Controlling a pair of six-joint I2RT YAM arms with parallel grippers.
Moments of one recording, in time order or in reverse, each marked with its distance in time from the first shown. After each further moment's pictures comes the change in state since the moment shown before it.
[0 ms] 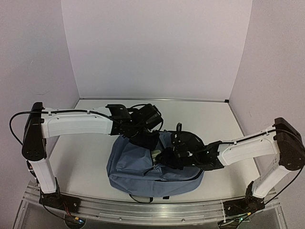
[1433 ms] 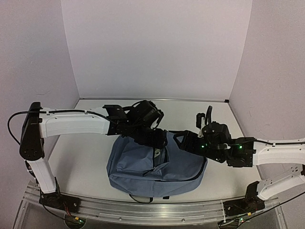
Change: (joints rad) left arm 0.018 -0.030 -0.054 0.180 0.181 0.001; right arm -0.012 -0.418 -0.075 -0.153 0.276 -0.184
